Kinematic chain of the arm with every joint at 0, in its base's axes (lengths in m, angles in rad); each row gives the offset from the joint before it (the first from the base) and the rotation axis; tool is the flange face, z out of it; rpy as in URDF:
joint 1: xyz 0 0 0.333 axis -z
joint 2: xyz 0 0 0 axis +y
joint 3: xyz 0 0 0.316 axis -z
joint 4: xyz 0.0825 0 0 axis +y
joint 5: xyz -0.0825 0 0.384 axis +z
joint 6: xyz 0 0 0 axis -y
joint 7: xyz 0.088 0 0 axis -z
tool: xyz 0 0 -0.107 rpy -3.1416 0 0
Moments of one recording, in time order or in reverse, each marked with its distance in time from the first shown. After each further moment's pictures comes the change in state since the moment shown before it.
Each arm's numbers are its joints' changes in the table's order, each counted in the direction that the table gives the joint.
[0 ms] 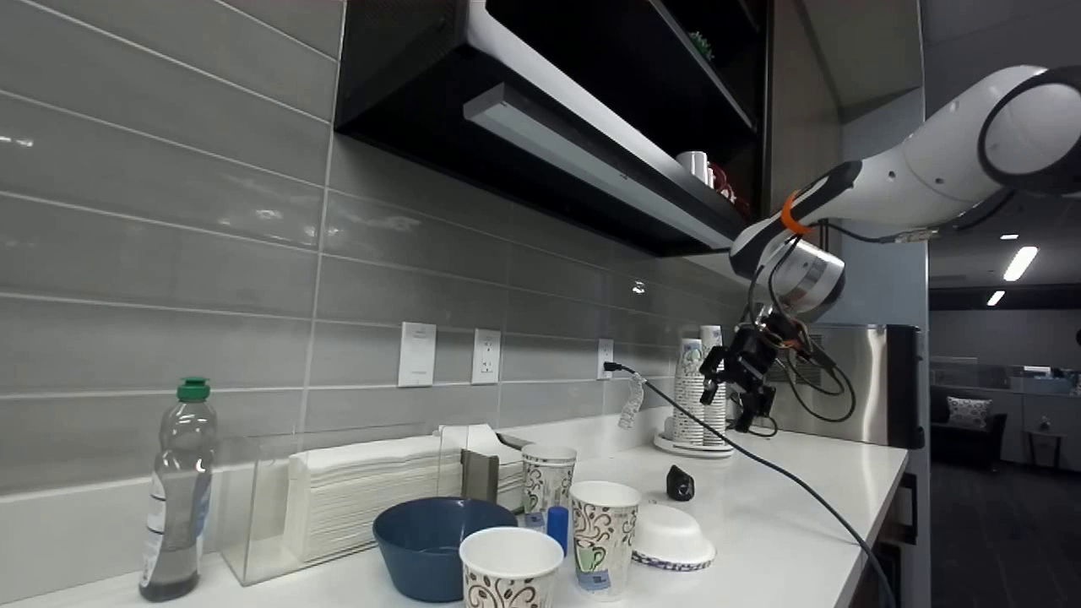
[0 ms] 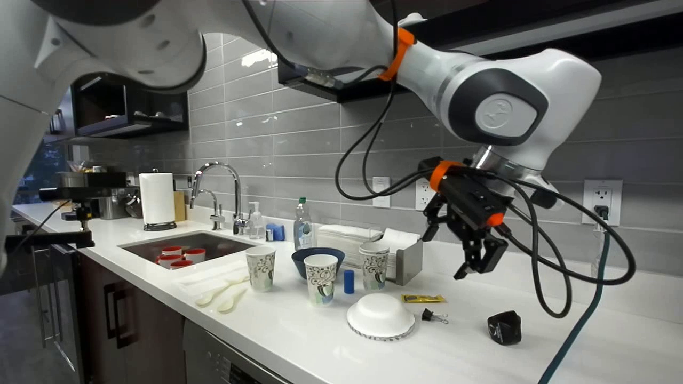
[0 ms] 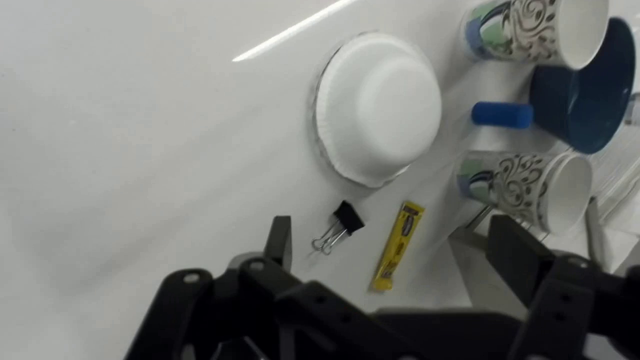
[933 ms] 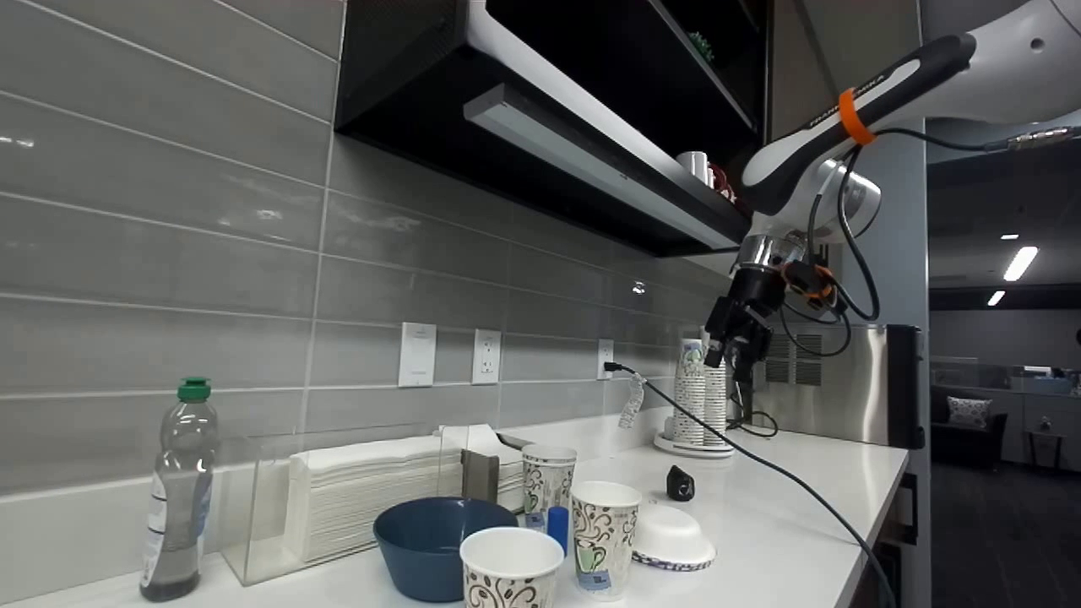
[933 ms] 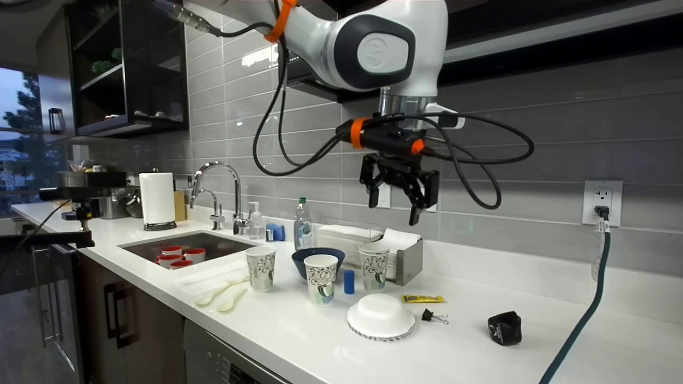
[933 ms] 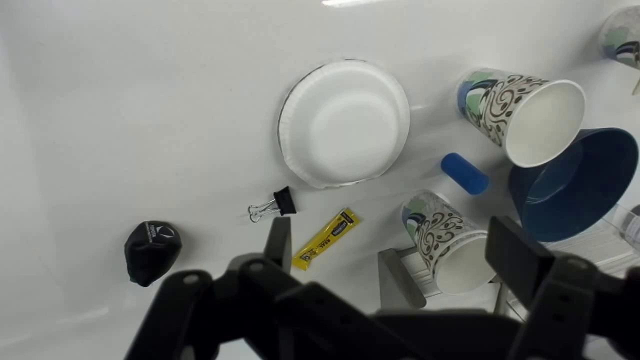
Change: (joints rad) arm -0.250 -0.464 0.014 0.426 -0.293 0.307 -0.068
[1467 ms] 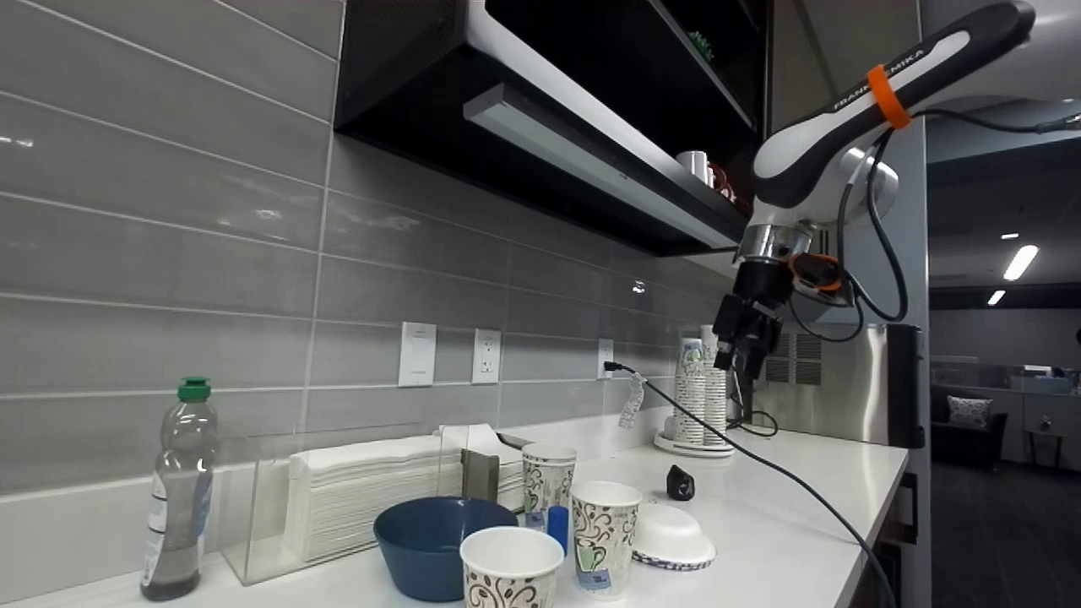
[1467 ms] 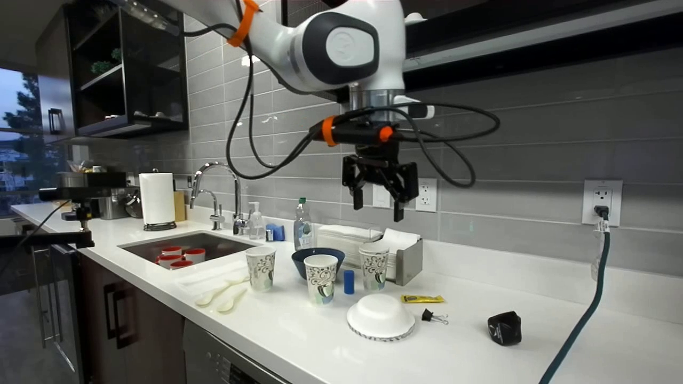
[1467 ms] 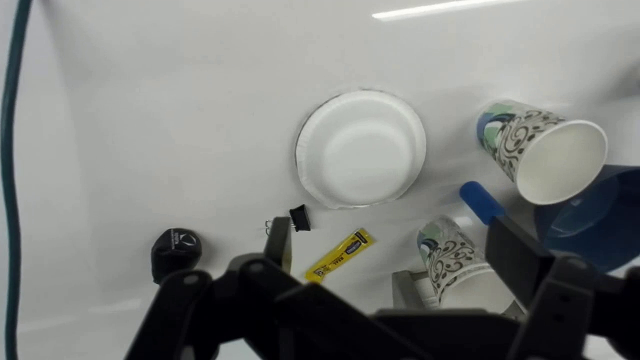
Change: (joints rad) arm -0.020 -0.107 -0.045 0.112 -0.153 0.061 0.111
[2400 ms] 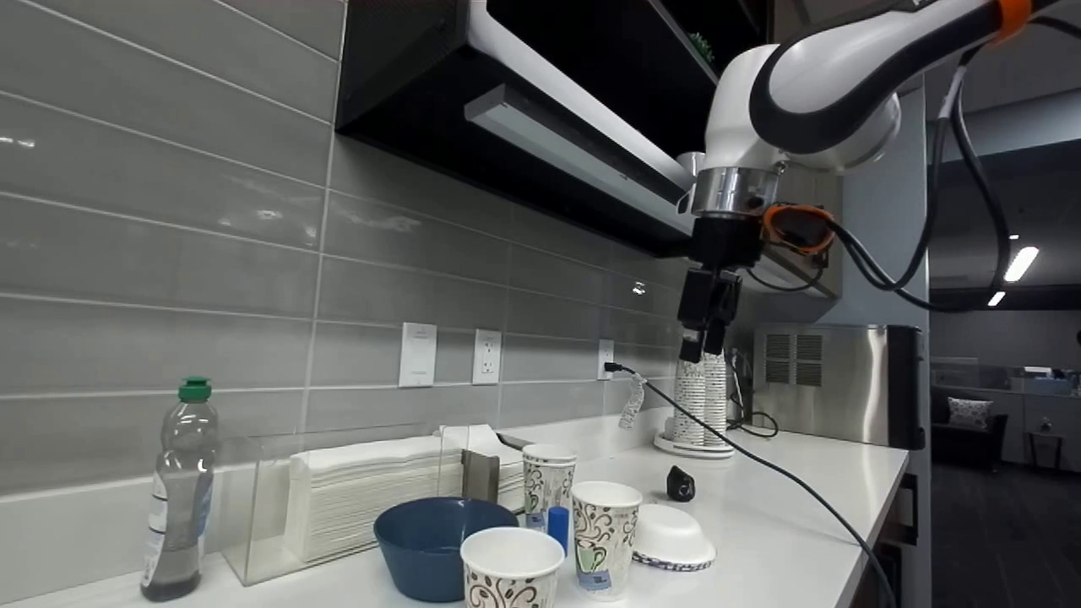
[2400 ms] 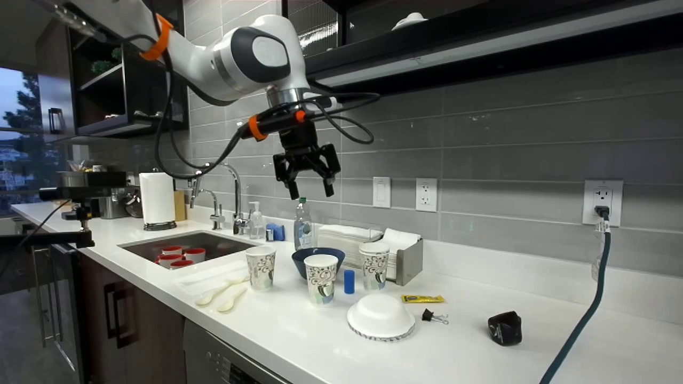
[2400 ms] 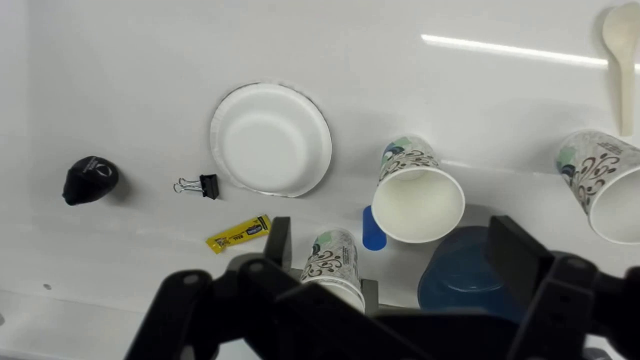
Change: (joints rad) arm -0.122 -0.178 -0.257 0.140 -0.271 0.024 0.230
